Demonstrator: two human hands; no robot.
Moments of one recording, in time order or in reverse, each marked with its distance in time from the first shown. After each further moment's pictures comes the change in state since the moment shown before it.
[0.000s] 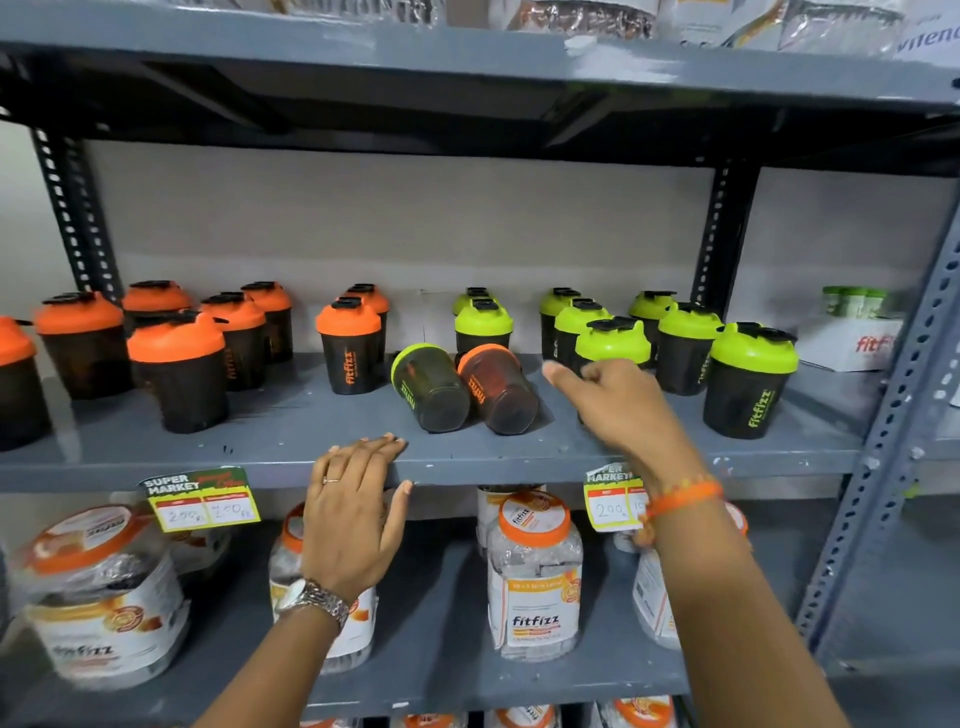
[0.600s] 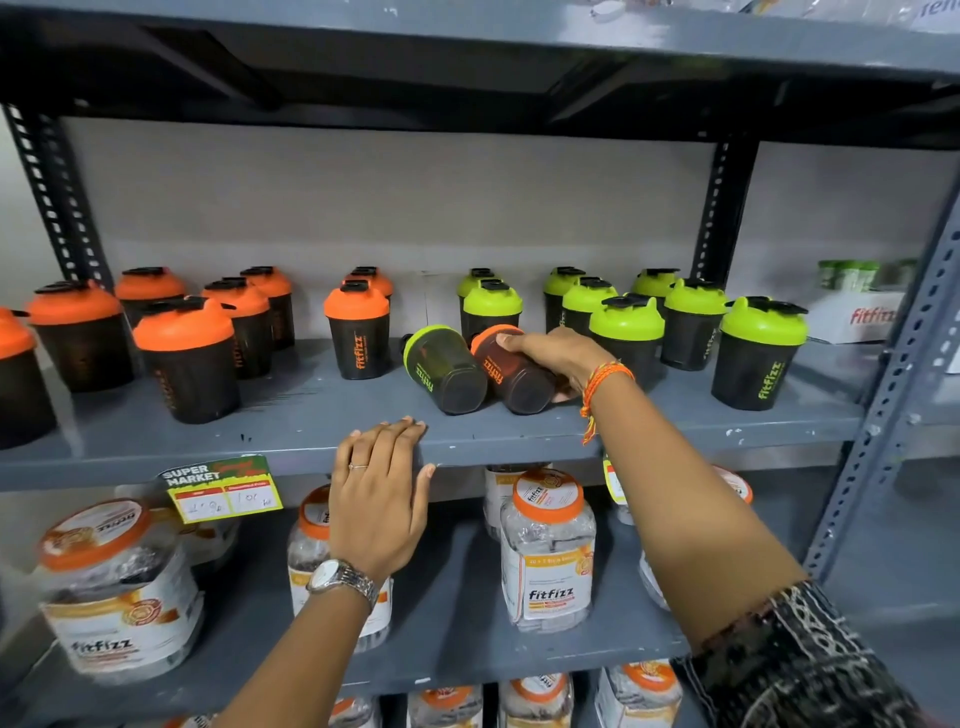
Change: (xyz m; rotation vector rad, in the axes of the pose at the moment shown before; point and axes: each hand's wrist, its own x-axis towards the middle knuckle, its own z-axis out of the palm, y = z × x) left_hand -0.001 -0.005 0.005 0.078 0.011 0.039; right_hand 0.061 -0.037 0.058 0.211 -0.293 0.333
